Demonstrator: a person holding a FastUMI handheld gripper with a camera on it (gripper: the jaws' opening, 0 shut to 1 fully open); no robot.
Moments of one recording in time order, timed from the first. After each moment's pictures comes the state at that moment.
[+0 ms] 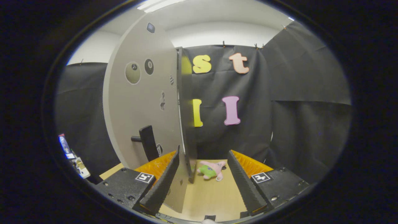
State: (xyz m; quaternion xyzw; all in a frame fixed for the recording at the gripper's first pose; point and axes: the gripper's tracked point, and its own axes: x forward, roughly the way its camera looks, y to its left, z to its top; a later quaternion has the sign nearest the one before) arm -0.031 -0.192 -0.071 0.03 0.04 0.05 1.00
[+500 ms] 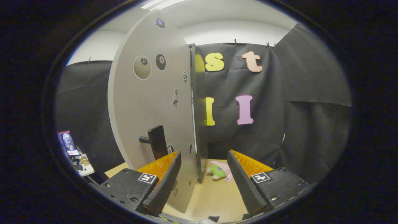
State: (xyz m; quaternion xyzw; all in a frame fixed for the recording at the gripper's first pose) arm -0.026 -0.172 -0.066 0.03 0.05 0.09 0.99
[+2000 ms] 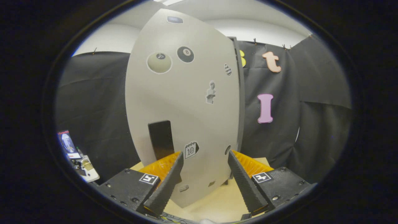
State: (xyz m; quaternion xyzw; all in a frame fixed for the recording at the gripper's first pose) arm 0.008 0.043 -0.072 0.01 0.06 0.11 0.99
